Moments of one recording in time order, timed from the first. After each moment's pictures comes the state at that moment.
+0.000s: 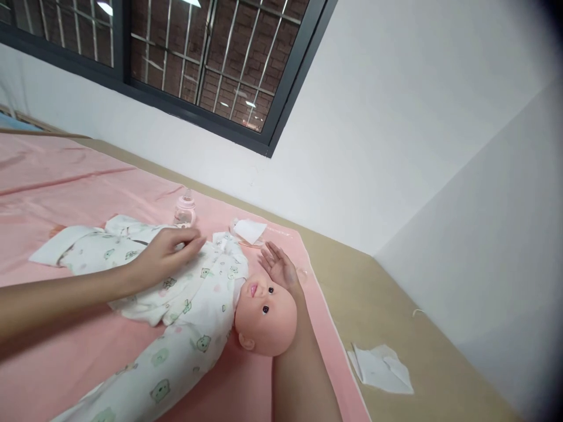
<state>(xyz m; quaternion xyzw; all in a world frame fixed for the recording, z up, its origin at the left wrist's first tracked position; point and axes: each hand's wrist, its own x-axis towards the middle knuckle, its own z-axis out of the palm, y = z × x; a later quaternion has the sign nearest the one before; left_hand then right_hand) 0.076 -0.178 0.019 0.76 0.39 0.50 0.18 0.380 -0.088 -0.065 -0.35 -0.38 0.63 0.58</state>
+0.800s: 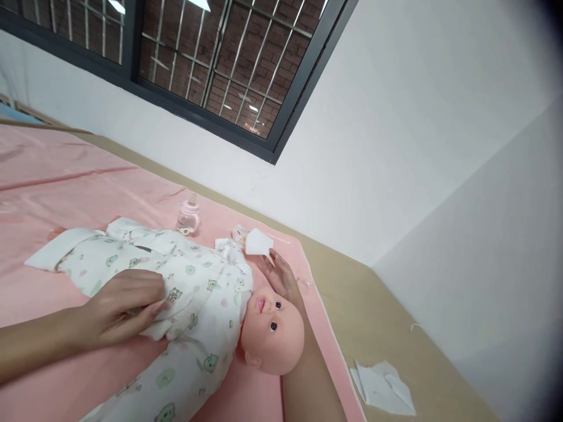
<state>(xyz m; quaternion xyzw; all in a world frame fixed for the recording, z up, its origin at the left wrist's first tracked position) 0.035 -0.206 -0.034 0.81 0.24 0.53 0.08 0.368 -0.068 -0.055 -0.31 -0.40 0.63 0.59</state>
